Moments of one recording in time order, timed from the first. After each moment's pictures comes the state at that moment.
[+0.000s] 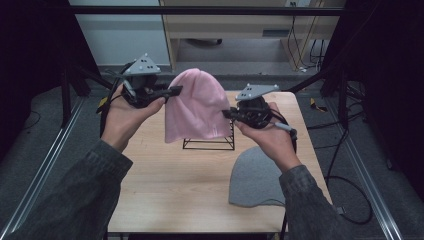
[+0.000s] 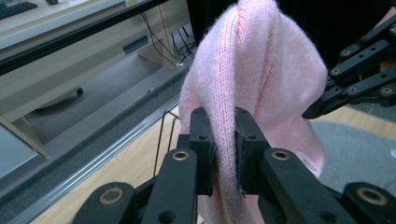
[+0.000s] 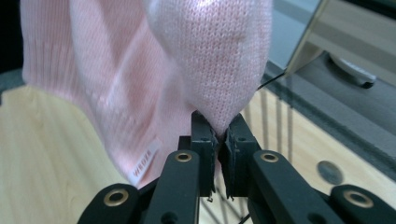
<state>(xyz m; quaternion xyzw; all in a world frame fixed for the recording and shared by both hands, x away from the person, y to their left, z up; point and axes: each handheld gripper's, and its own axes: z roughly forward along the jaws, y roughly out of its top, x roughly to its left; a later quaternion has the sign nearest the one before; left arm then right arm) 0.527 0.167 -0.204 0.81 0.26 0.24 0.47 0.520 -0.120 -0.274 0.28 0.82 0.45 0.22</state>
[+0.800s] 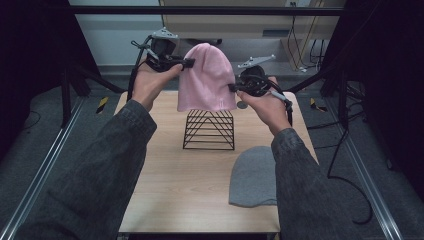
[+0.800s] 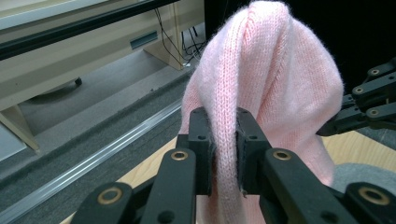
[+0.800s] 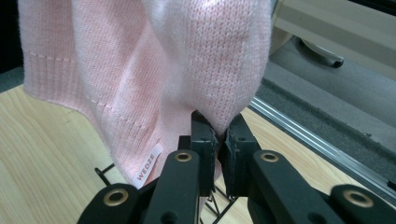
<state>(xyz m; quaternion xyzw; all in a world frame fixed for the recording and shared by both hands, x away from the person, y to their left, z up) 0.637 0.143 -0.211 0.79 0.30 0.22 0.48 0.611 -0.129 -0.270 0.34 0.81 0.42 0.23</state>
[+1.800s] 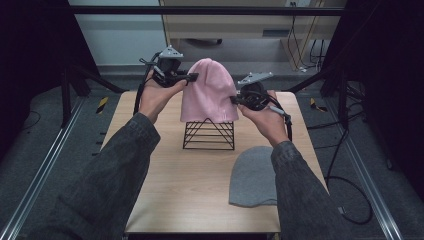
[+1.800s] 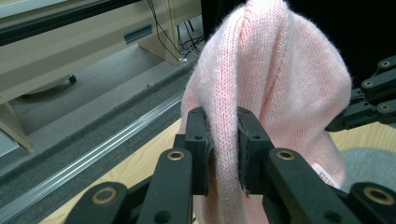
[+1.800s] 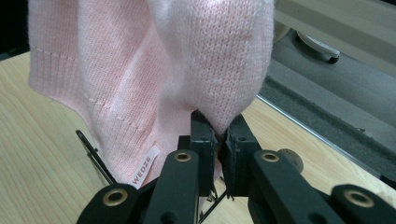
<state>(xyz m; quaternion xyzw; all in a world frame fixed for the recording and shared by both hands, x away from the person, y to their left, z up) 0.636 0.138 -0.257 0.80 0.29 0.22 0.48 0.602 -0.133 -0.312 0.34 0.81 0.41 0.25</state>
